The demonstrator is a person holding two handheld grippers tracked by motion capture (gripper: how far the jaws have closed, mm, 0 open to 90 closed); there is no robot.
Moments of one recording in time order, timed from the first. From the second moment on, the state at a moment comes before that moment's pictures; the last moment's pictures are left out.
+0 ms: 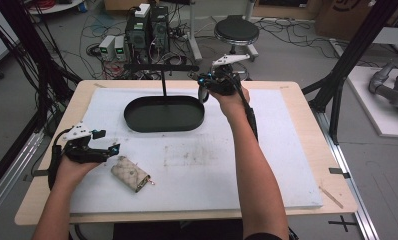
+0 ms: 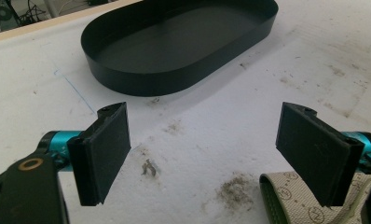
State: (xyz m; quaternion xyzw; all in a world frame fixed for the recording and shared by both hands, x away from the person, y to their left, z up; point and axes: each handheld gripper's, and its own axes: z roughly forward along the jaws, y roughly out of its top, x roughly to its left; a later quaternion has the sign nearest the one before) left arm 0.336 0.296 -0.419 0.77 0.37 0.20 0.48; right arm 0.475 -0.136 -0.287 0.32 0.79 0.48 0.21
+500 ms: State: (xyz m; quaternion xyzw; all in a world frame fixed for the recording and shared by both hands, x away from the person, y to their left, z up) left arm 0.336 0.297 -0.418 0.77 0.37 0.20 0.48; right arm 0.493 -0.130 -0.298 0.34 0.80 0.45 0.21
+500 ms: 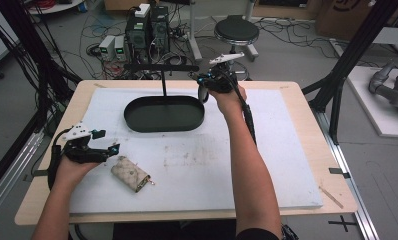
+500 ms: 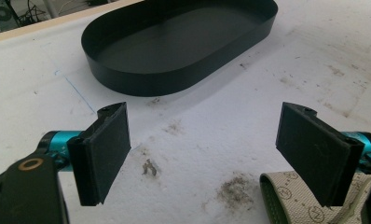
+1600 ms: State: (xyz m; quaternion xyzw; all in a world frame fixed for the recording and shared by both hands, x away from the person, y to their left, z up) left arm 0.336 0.295 -0.418 0.78 0.36 0.20 0.47; right arm 0.464 -0.156 -0.301 0.34 0.79 0.45 0.23
